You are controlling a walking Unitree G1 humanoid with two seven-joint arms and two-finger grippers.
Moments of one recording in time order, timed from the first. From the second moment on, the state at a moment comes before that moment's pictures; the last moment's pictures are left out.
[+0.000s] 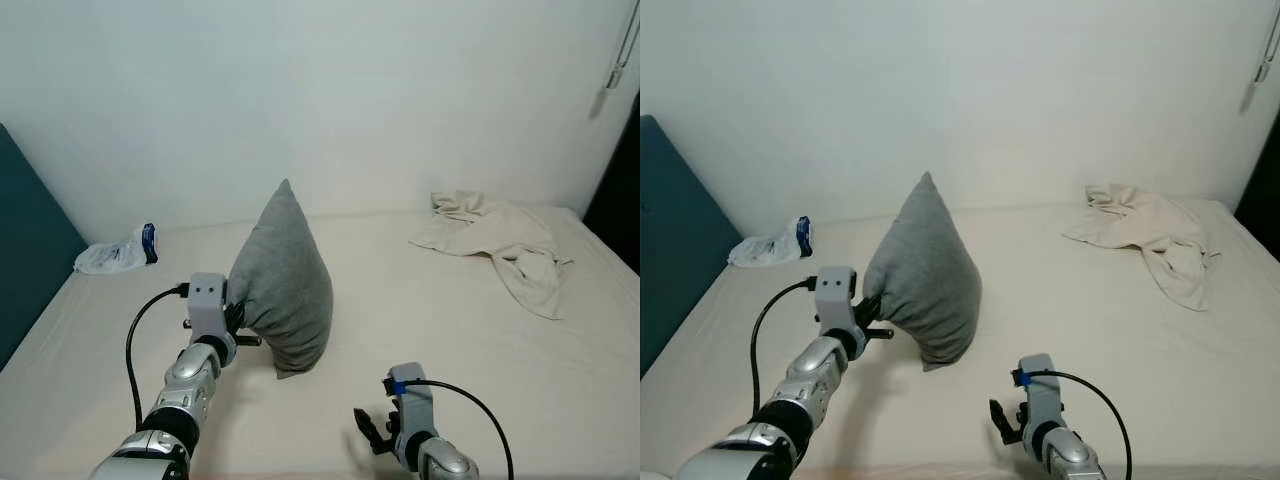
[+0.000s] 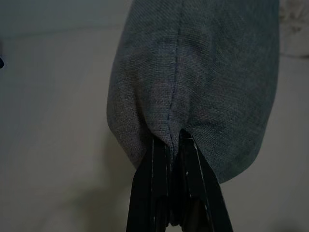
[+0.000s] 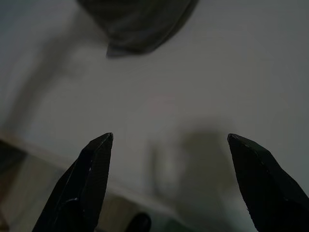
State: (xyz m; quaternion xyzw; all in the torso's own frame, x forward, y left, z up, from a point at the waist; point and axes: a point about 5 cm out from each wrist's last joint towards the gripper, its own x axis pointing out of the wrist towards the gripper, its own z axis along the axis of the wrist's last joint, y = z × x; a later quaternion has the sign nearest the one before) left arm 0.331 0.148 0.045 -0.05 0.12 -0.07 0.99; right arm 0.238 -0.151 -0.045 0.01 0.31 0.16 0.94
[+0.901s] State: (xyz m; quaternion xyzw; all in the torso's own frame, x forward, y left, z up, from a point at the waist) left arm 0.185 0.136 -0.084 -0.06 0.44 -0.08 0.89; right arm 0.165 -0.187 -0.090 0.01 0.48 0.08 0.87
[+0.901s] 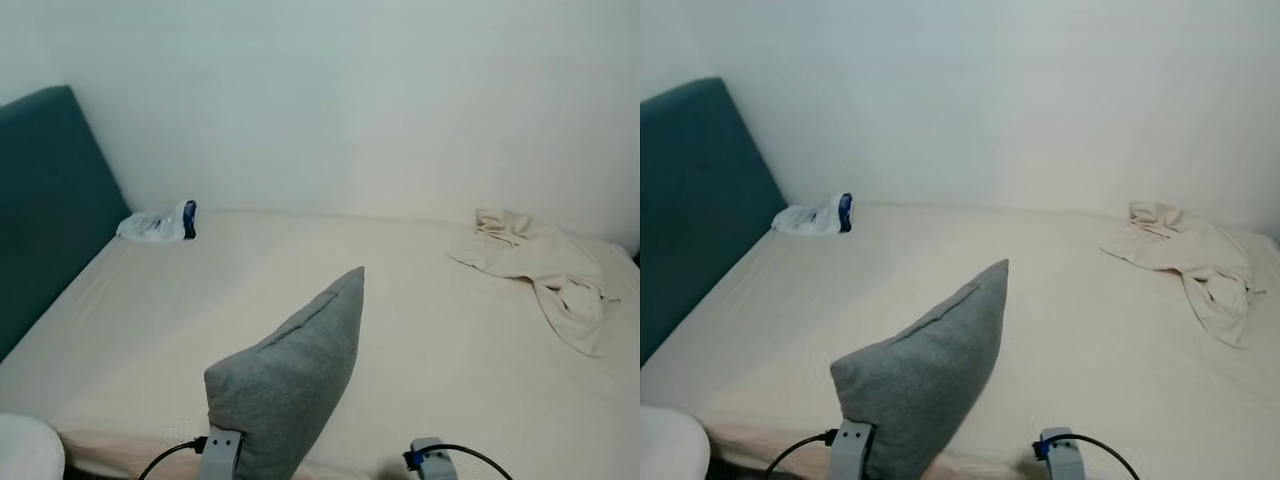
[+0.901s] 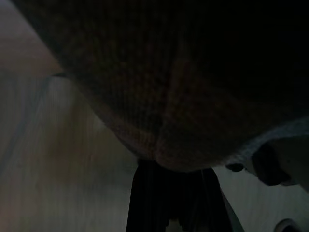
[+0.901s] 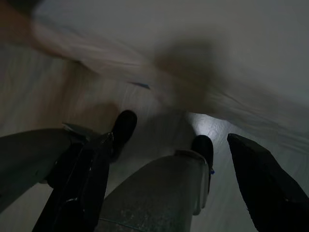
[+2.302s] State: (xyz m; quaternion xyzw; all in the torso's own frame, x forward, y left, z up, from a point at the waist) left arm 0.188 0.148 -0.084 -0.07 0.45 -0.04 0.89; right arm 0.173 -0.147 -0.084 -0.03 0.45 0.28 0.85
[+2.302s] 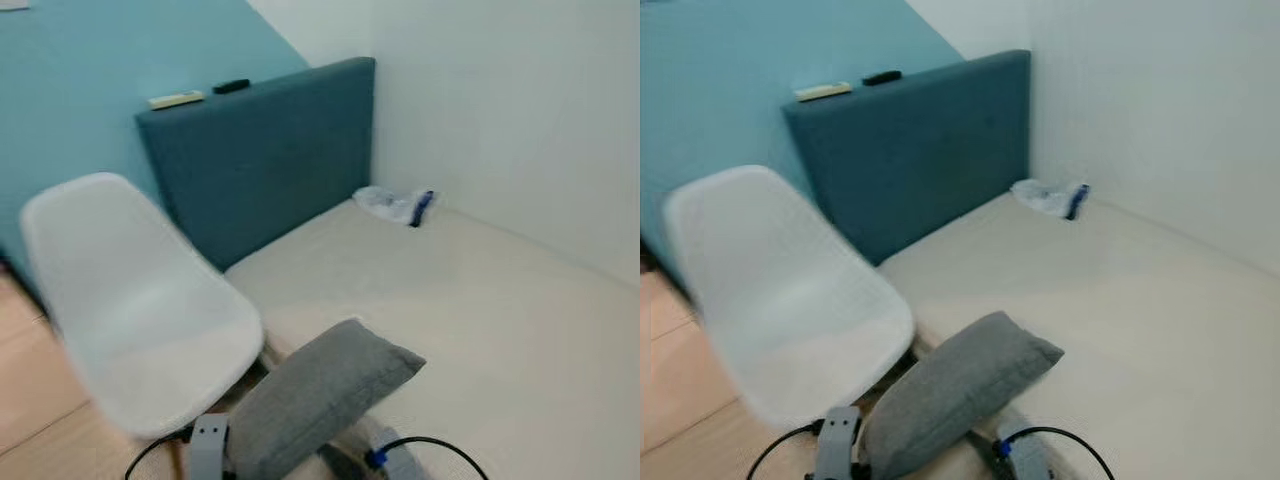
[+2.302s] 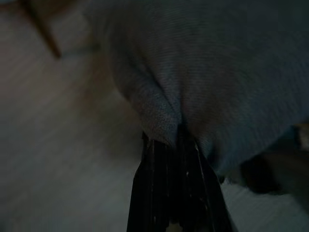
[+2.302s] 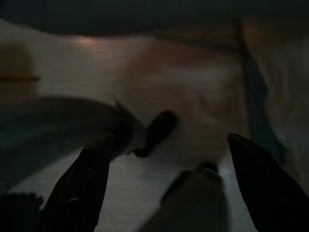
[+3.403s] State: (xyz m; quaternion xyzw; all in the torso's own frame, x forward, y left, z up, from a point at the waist) left arm 0.179 0.154 -0.088 -0.07 0.46 -0.03 0.88; right arm 0.178 -0.128 -0.076 0.00 0.43 0.38 0.82
